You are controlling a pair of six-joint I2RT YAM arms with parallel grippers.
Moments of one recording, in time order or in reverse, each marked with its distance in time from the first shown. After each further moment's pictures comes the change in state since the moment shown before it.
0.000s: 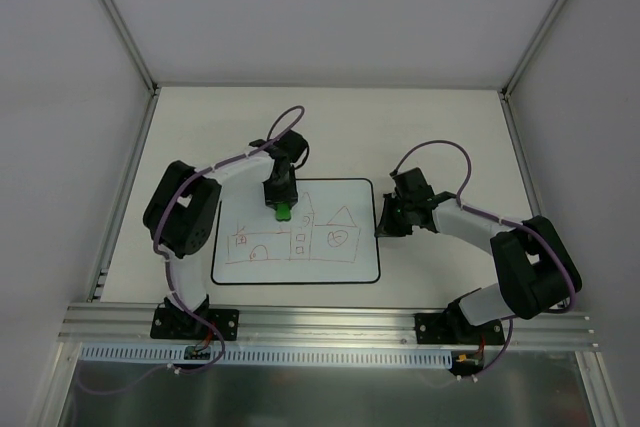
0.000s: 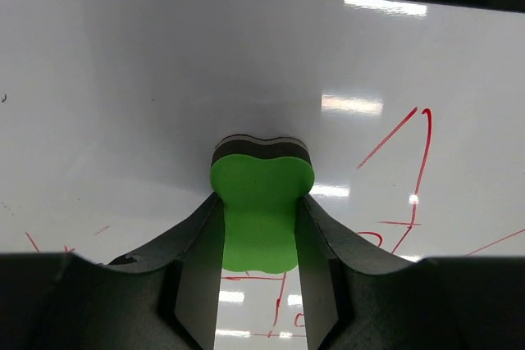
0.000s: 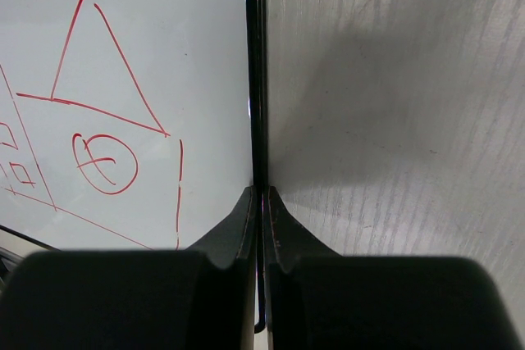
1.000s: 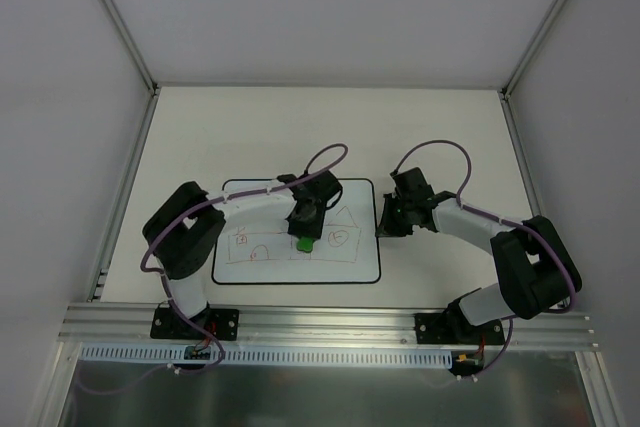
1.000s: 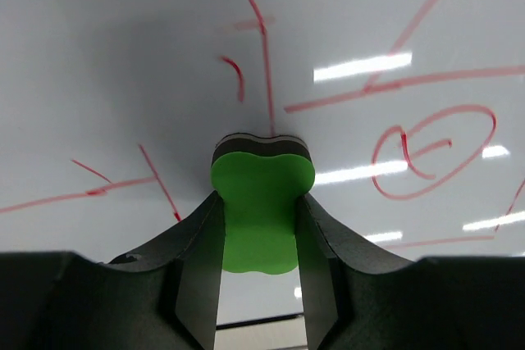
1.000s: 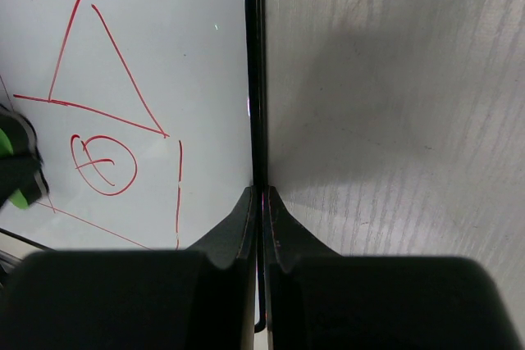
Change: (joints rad) left arm -0.301 -0.077 -0.113 0.045 0.008 0.011; right arm 0.001 0.000 0.006 -0.015 0.010 0.002
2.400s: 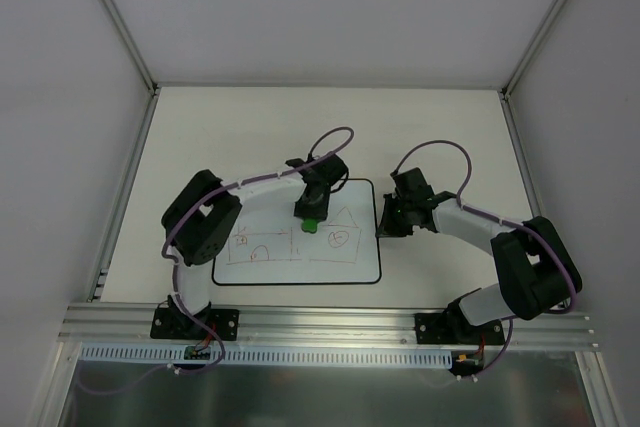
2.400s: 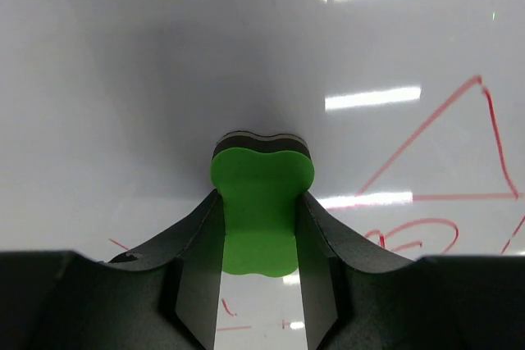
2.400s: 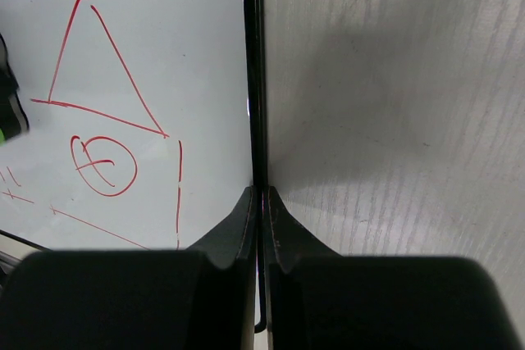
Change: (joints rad) left arm 0.054 0.147 0.183 -0.029 -0.071 0.034; right arm 0.001 -0.004 -0.001 -0.004 0.004 0.002
